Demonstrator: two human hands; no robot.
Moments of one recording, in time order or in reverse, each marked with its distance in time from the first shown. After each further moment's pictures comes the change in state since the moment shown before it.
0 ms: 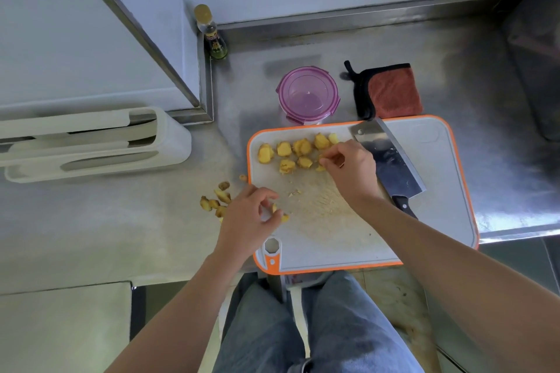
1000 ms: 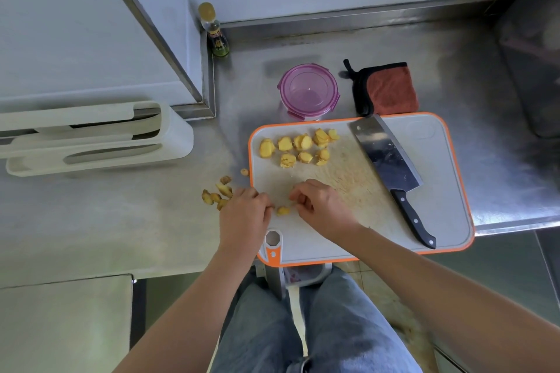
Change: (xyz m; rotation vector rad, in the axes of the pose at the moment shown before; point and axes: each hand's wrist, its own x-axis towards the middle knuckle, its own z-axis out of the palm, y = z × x) left_hand -0.009 0.002 0.005 0.429 0.052 0.012; right_hand -0.065 -0.008 0.030 -0.051 -0.391 -0.259
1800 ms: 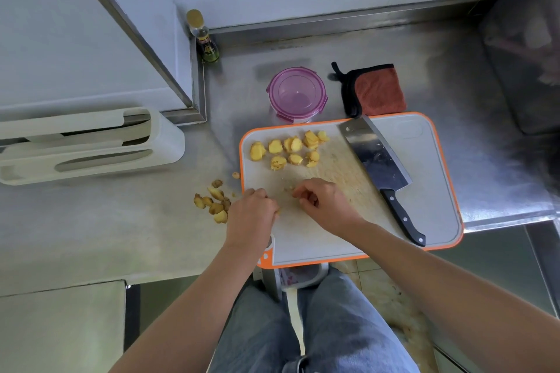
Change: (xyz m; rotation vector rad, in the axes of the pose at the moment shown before) left_hand 0.008 0.026 -0.007 0.133 -0.221 0.108; right_hand -0.005 0.012 -0.023 0.131 -0.014 0.091
